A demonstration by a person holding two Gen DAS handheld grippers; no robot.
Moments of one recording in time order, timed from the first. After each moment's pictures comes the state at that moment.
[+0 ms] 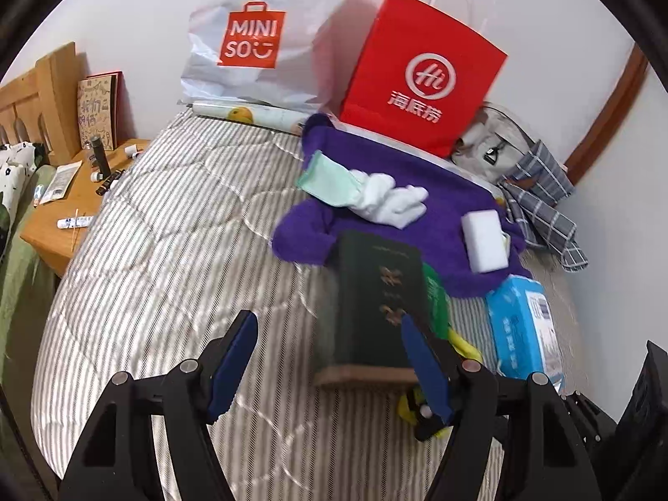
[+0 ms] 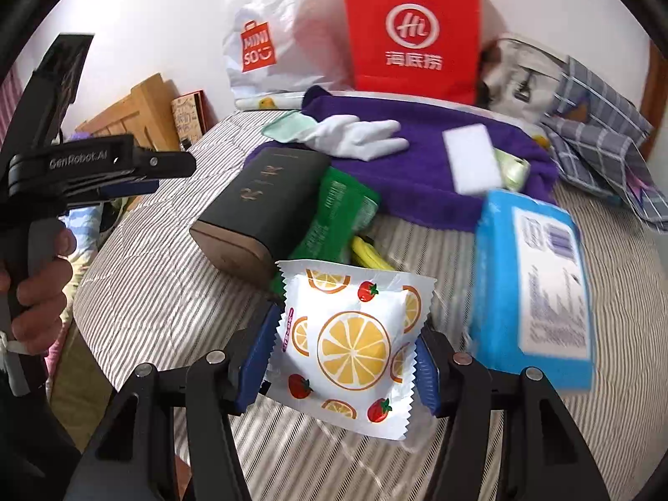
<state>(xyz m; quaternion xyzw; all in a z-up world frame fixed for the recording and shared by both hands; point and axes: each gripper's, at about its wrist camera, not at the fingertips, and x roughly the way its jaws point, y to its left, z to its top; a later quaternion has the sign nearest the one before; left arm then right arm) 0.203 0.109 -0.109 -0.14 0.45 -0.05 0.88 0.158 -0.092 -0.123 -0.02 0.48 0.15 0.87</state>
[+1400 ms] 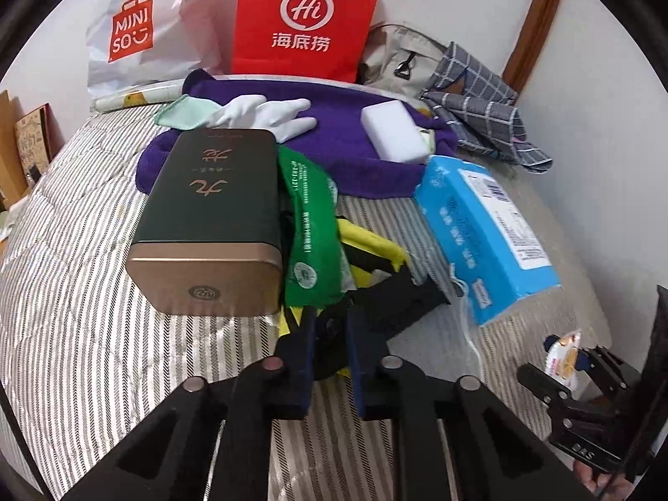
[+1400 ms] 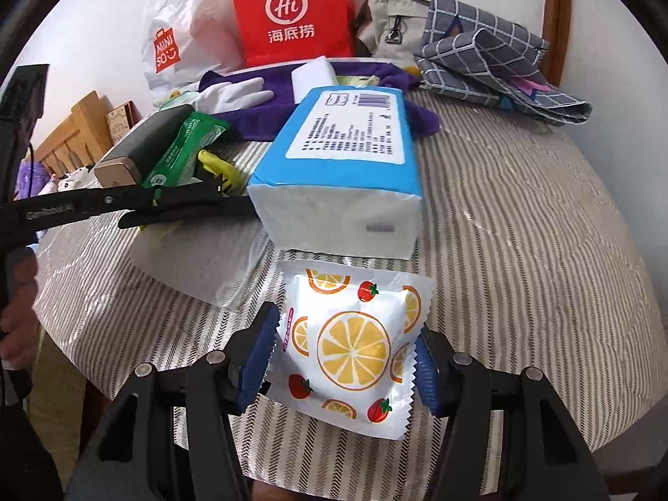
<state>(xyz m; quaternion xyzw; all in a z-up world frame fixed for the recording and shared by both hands) 0.156 0.000 -0.161 -0.05 0.45 -0.14 0.88 0.090 -0.208 -0.171 0.00 0.47 0.04 0.88</state>
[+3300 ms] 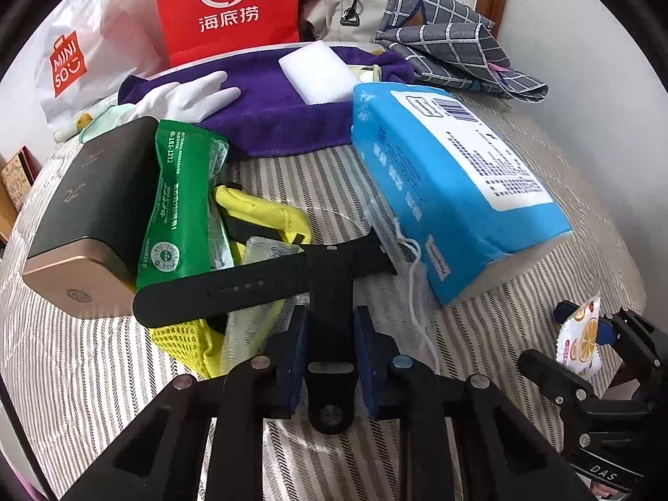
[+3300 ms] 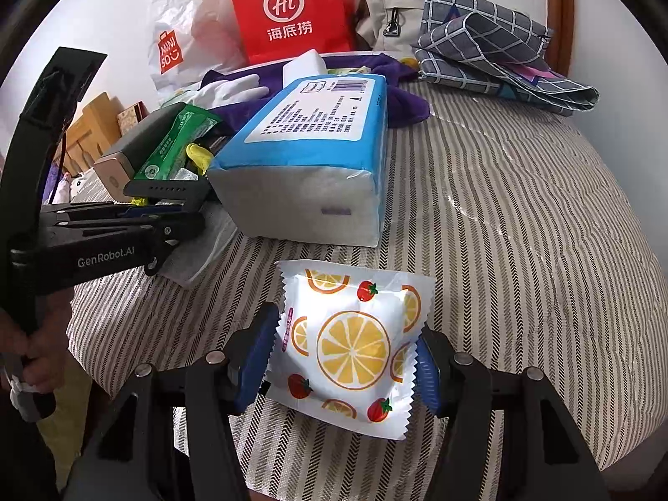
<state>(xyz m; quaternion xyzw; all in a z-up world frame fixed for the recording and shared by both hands) 0.158 -0.090 -0.189 0.05 0.49 -0.13 0.86 0.093 -0.239 -0.186 0.02 0.47 0.07 0.88</state>
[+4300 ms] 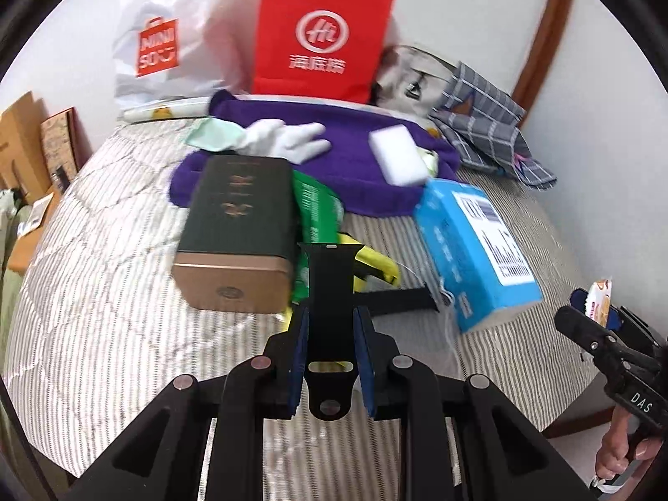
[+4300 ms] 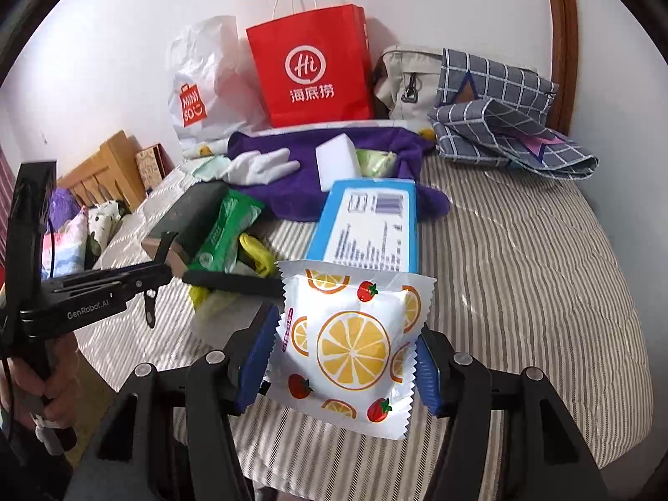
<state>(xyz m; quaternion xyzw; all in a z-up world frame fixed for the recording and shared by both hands) 0.143 0.007 -0.126 -0.06 0.45 -0.09 0.89 0.106 -0.213 -0.098 0.04 0.42 0.08 0.90</state>
